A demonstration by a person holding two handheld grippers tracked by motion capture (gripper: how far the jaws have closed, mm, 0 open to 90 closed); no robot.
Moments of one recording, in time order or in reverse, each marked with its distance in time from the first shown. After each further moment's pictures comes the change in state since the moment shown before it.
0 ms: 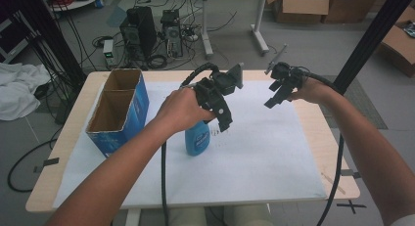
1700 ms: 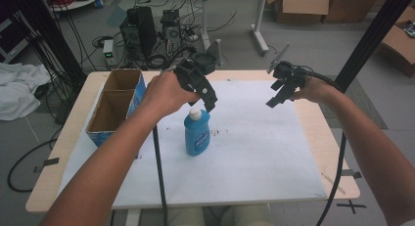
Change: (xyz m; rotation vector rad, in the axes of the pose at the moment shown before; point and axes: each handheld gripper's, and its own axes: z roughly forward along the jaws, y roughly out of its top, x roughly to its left) left arm 0.046 -0.015 -0.027 -0.057 0.058 -0.163; right arm 0.003 -0.002 -0.008 -0.004 -0.007 0.000
